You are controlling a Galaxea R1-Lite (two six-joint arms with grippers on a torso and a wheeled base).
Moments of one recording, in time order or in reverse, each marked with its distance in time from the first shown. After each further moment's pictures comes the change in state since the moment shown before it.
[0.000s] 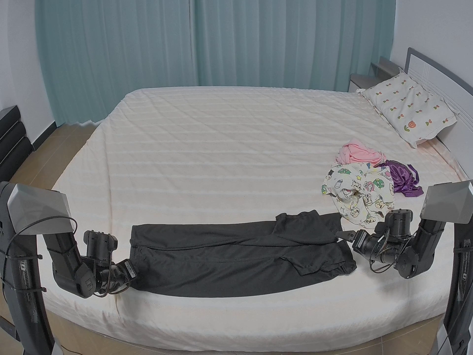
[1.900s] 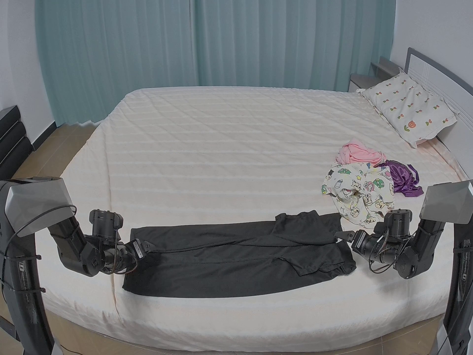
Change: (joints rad) left arm -0.007 -0.017 -0.227 0.181 -0.104 0.042; right arm 0.006 0.000 0.000 0.000 0.000 0.000
